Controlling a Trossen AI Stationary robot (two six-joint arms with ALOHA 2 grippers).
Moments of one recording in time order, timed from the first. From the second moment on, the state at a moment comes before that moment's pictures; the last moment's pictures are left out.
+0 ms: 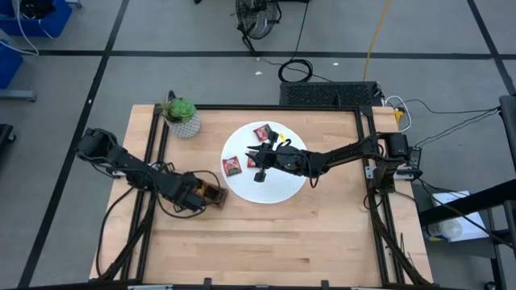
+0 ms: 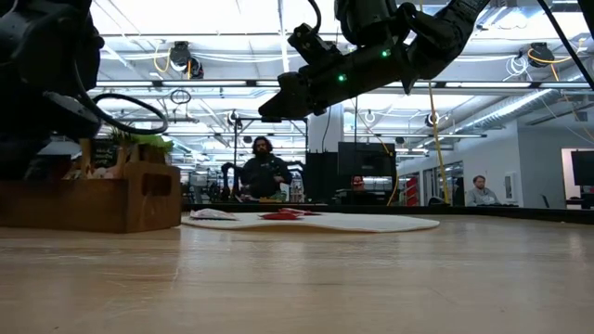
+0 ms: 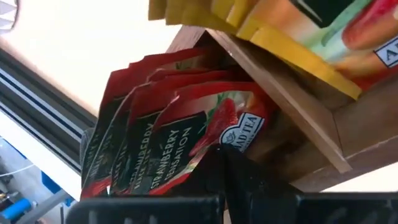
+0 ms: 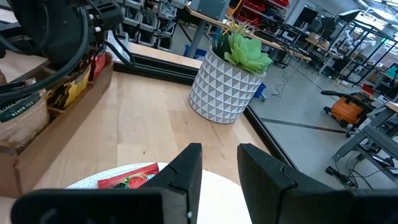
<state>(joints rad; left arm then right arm) -0.41 1.44 0.69 -1.21 -0.16 -0.90 -0.04 1.82 0.97 0.66 0.36 -0.30</state>
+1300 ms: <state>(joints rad) -0.40 1.44 0.68 -1.26 -0.31 -1.03 -0.04 1.82 0.97 0.66 0.36 -0.30</state>
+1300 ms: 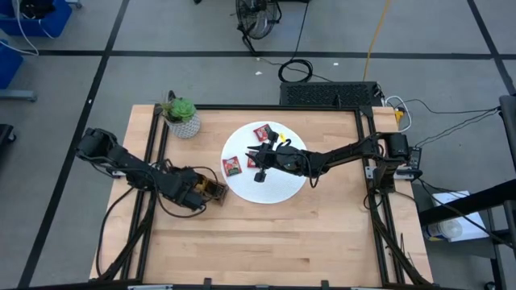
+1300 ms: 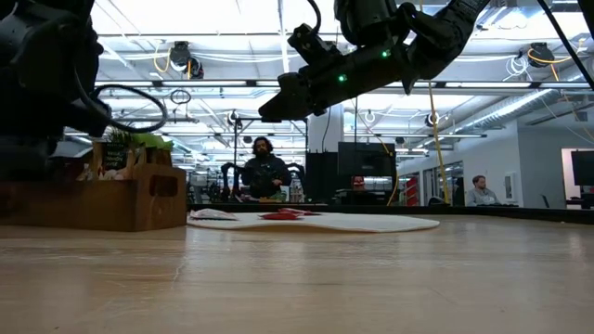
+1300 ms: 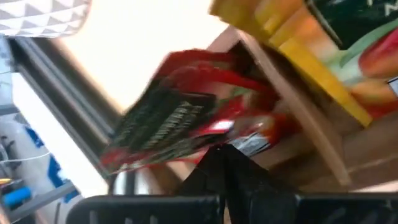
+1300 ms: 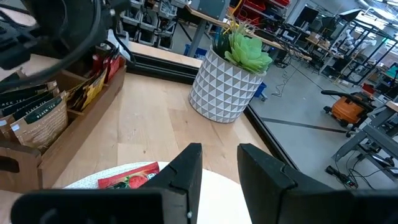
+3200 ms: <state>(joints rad) -0.11 0.72 0.48 -0.12 -0.42 -0.11 -0.37 1.81 1.08 0.07 0.02 0.00</state>
